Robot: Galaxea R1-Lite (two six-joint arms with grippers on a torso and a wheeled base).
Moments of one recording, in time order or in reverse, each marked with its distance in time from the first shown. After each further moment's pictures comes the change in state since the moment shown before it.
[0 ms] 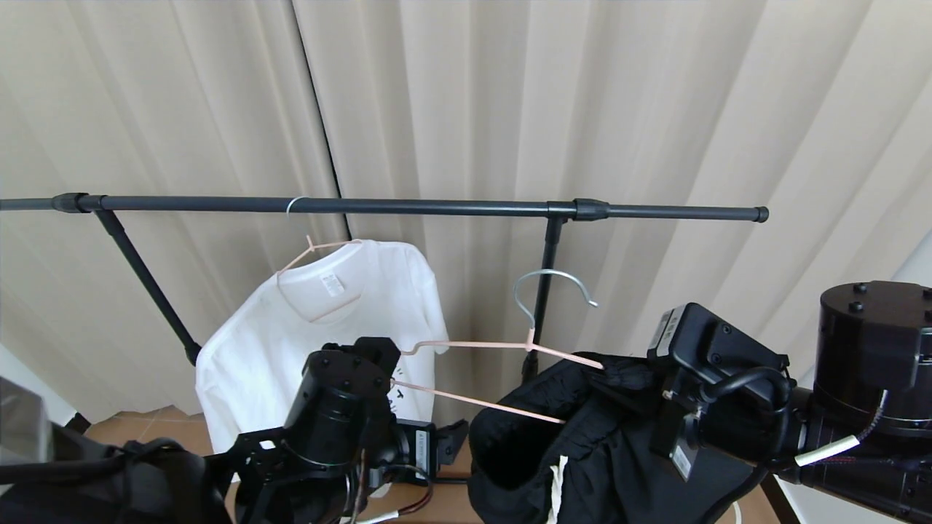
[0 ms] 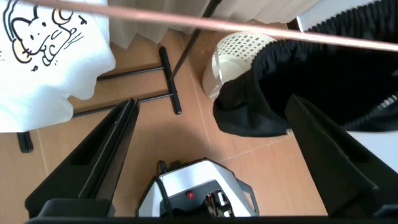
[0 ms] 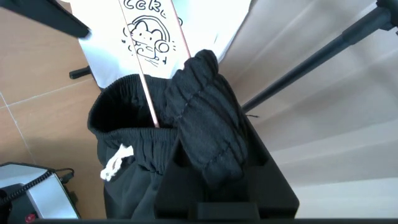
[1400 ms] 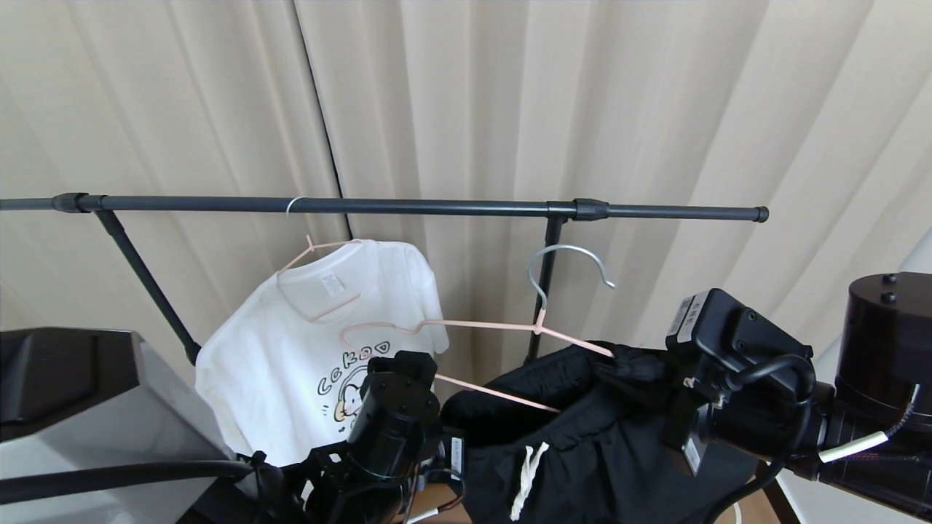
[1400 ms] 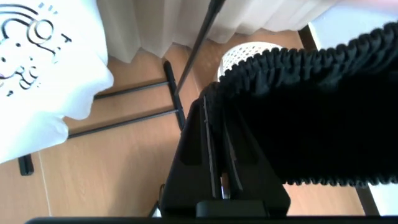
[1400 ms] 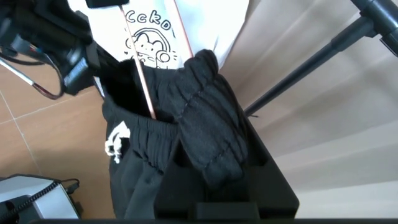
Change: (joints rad) left arm -0.037 0.182 -0.020 -0.203 0.093 0.052; right arm -0.006 -0.030 -0.006 0.003 0.004 0.025
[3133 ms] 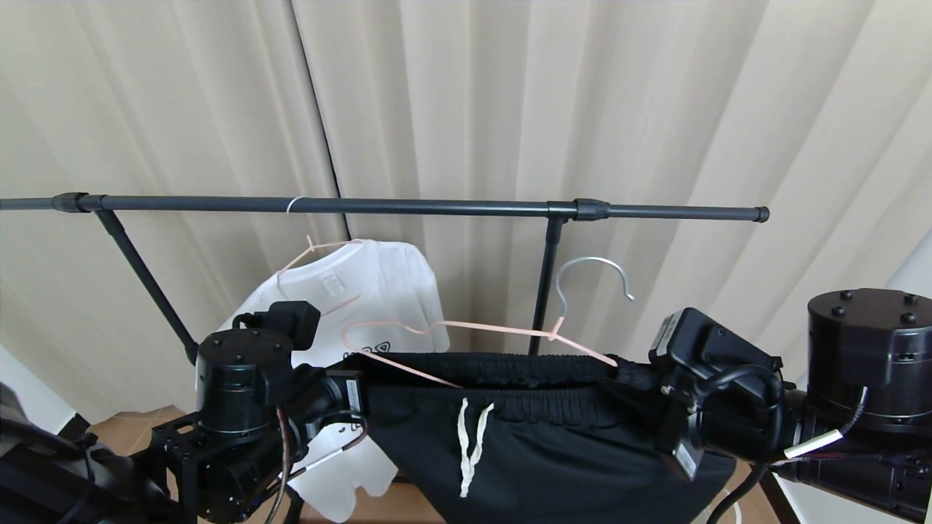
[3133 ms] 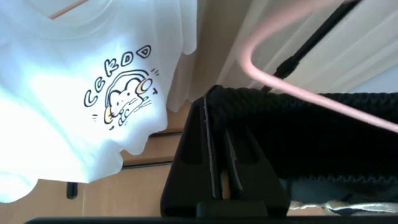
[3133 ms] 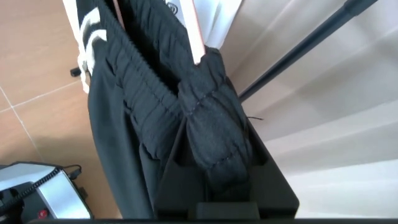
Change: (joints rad) left arm 0.276 -0.209 0.177 -0.164 0.009 0.136; right arm -0.064 0.044 0.034 0.013 -0.002 -0.022
